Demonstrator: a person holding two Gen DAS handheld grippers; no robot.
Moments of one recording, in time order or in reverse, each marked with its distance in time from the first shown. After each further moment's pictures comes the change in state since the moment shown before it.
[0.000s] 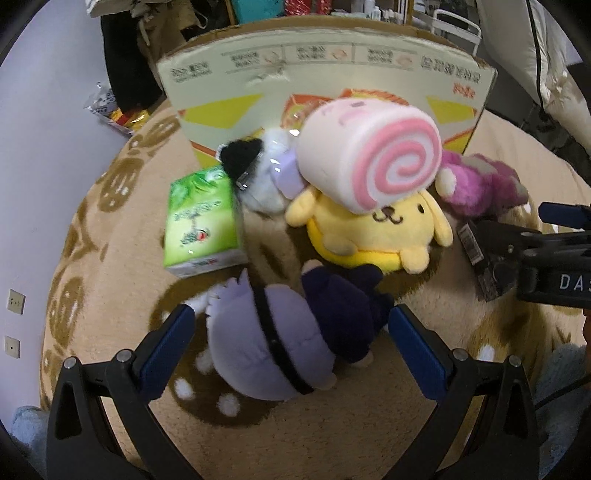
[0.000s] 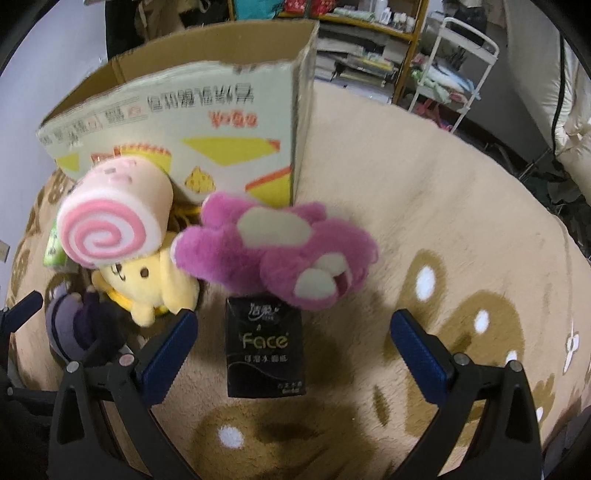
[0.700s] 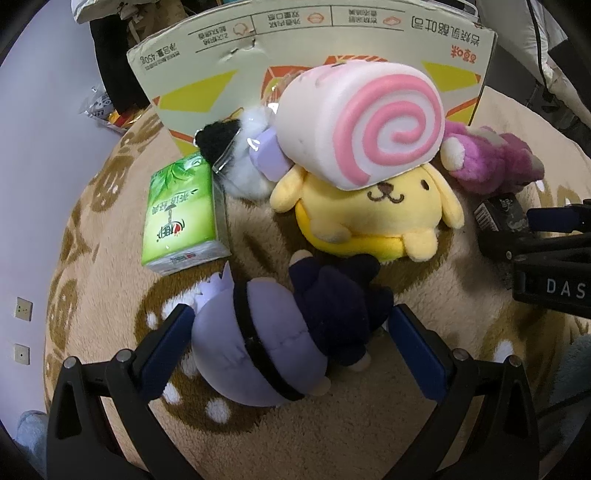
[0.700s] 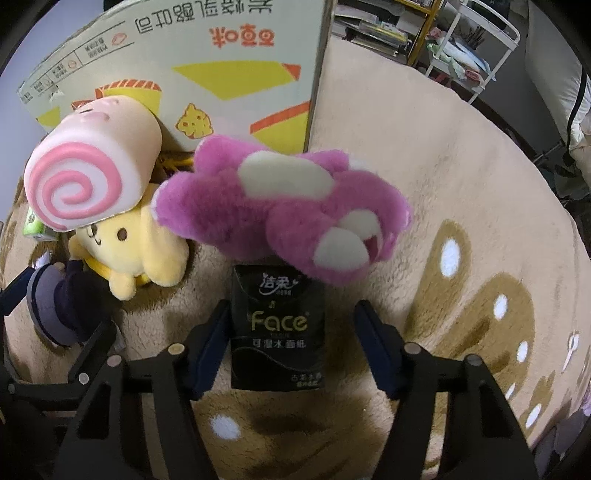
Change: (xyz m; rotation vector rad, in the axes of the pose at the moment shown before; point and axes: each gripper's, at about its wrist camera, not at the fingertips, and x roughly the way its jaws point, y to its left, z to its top) left arm 0.016 -0.015 -0.003 0.042 0.033 0.047; right arm 0.031 0.000 -0.003 -0.029 0.135 0.000
